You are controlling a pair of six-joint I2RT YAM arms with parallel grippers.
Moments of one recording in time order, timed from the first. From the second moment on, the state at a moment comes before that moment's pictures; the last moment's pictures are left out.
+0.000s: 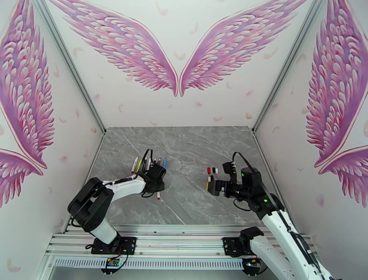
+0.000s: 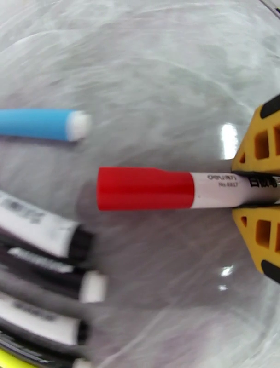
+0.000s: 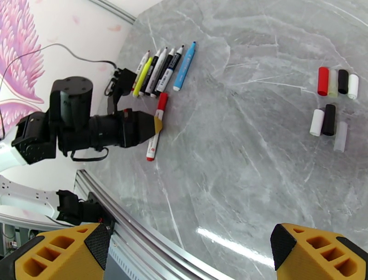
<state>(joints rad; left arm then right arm) -0.66 1.61 0.80 -0.37 -0.10 -0.76 0.21 0.77 0.66 -0.63 -0.60 0.41</state>
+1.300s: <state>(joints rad) -0.88 1.44 0.67 0.32 0.45 -0.63 0.53 1.14 0.67 -0.16 -0.50 0.82</state>
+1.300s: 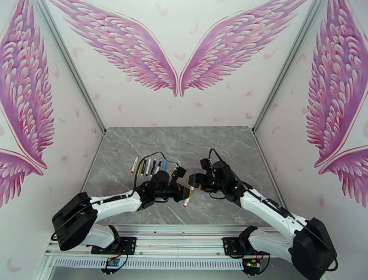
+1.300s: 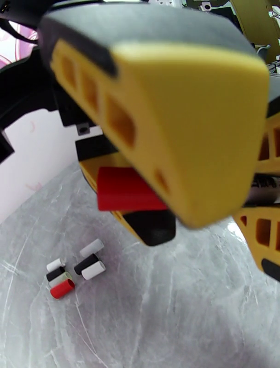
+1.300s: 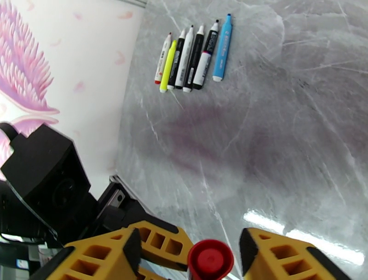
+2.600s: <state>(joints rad) -0.90 1.45 0.67 0.32 0.45 -0.63 0.54 1.14 0.67 -0.17 -0.45 0.81</state>
